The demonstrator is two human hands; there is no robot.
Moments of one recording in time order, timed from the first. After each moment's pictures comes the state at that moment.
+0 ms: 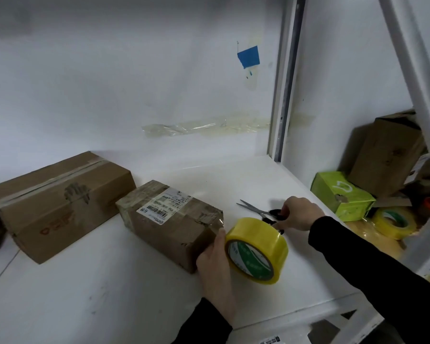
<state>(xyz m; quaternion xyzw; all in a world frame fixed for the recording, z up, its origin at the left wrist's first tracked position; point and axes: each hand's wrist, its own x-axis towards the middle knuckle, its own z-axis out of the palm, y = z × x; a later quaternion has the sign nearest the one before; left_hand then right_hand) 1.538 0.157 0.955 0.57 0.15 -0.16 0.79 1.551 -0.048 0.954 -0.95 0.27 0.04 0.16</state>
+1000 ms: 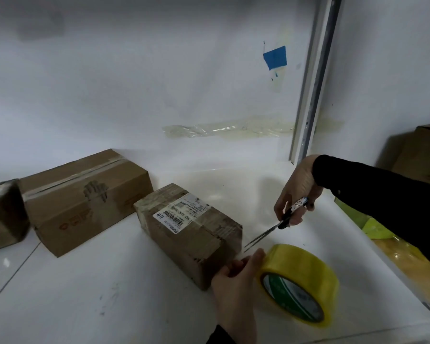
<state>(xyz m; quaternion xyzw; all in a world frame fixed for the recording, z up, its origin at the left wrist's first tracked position) 1.535 0.151 0.932 0.52 0.19 -0.19 0.81 1.633 -0.052 1.047 -0.82 0.04 0.55 0.16</state>
